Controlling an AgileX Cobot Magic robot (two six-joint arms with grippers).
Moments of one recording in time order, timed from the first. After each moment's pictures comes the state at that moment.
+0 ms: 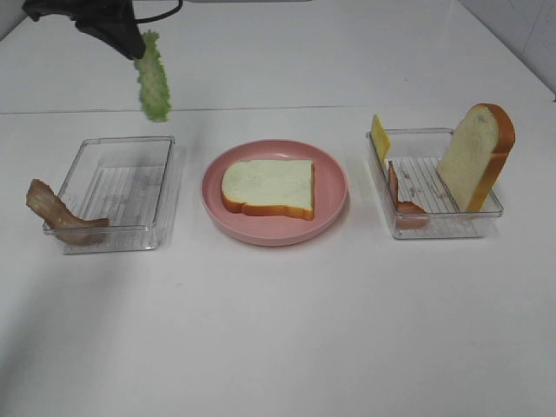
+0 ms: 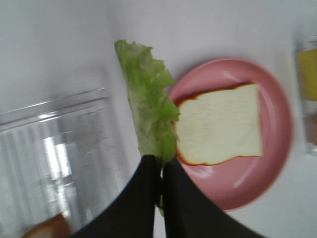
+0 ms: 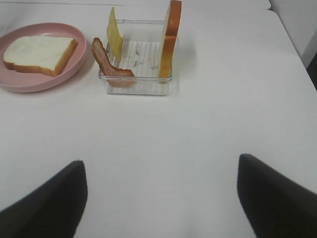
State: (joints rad) left arm -0.19 2.18 -2.18 -0.31 1.22 -0.04; right arm 0.01 -0.01 -0.50 0.08 1.07 -0.08
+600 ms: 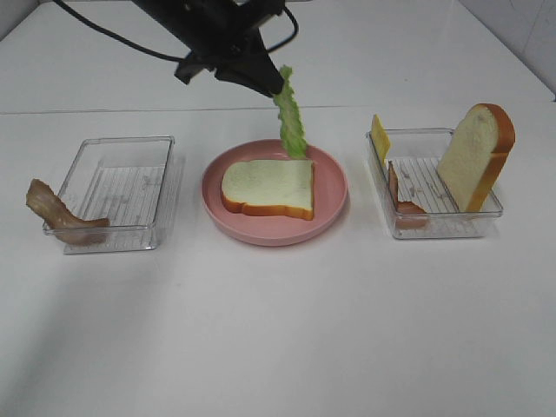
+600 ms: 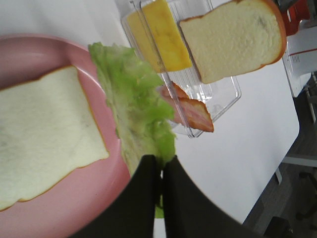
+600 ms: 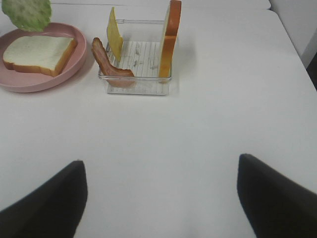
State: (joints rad) left arm -0.36 2.36 -2.18 -0.76 1.14 0.13; right arm 0.01 -0.01 -0.50 0.08 1.07 -0.08
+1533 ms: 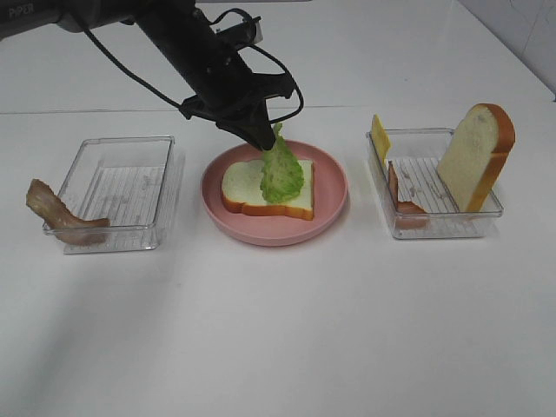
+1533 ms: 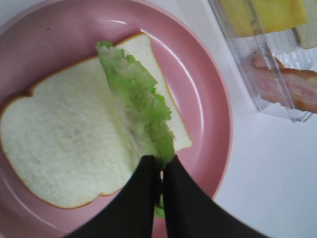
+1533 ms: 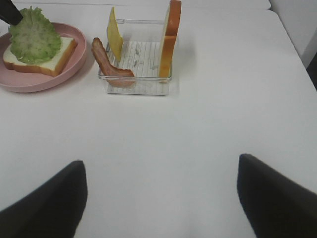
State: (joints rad) left arm -0.39 2.43 -2.18 -0.52 1.11 0.15; right arm 0.01 -0.01 -0.50 0.08 1.07 -0.08
